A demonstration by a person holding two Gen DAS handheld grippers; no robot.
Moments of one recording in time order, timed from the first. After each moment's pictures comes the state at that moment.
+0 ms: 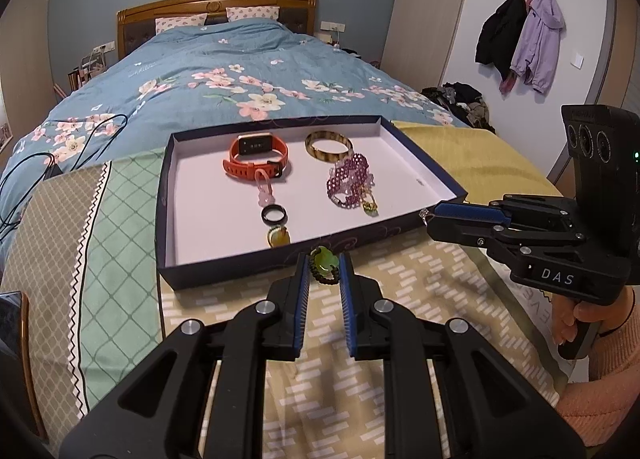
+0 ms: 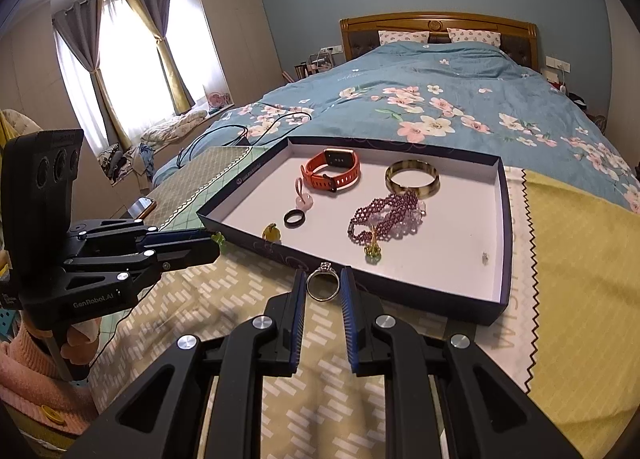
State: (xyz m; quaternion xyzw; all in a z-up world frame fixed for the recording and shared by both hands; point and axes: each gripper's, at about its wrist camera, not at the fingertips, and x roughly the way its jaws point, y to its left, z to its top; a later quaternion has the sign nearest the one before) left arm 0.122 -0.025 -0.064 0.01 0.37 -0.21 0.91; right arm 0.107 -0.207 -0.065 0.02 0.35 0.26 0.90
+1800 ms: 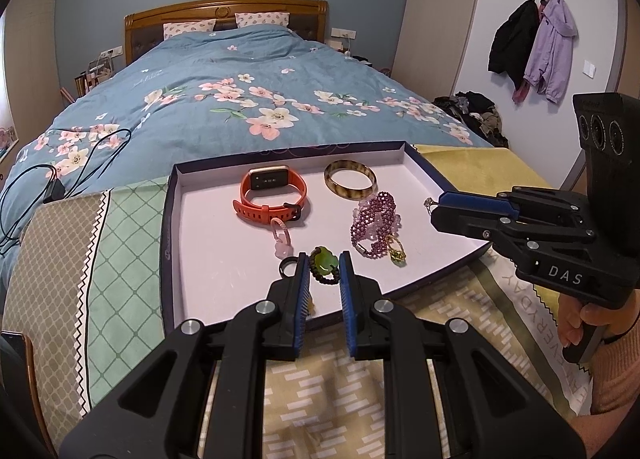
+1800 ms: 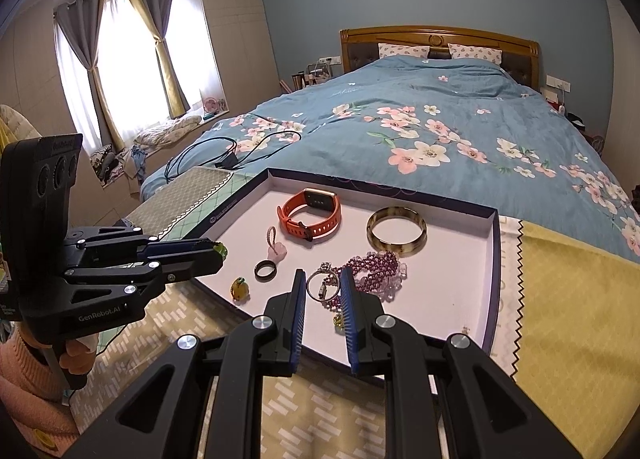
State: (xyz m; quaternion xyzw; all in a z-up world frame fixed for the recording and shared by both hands) left arm 0.170 -0.034 -0.057 0.01 0.36 -0.19 0.91; right arm 0.154 -0.204 -0.047 0.00 0.33 0.25 0.91
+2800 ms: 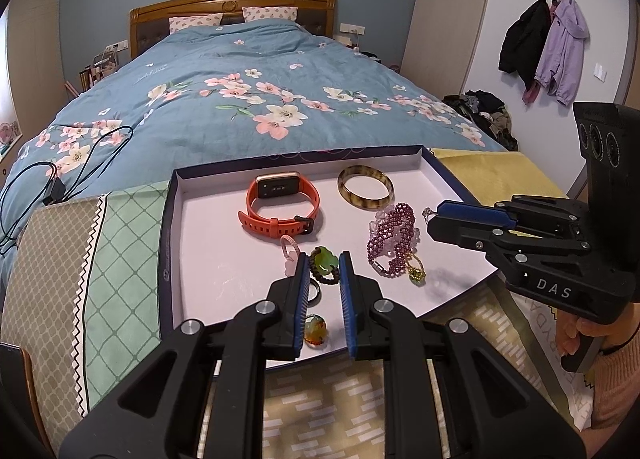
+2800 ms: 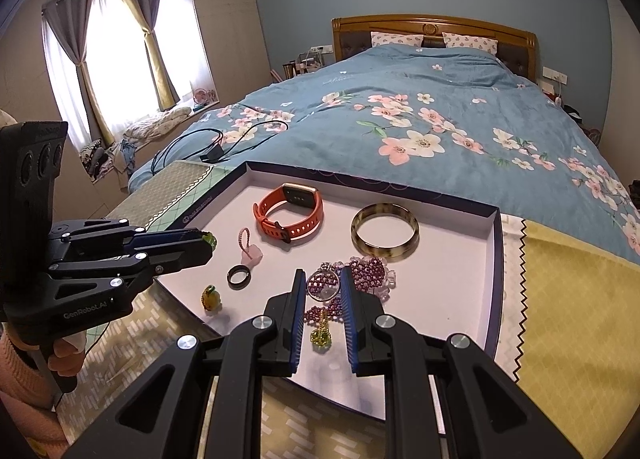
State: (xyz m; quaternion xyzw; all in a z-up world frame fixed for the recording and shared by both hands) left arm 0.194 -0.036 -0.062 0.01 0.37 -0.18 0.91; right arm 0.182 -0.201 -0.059 -0.01 0.35 0.24 0.91
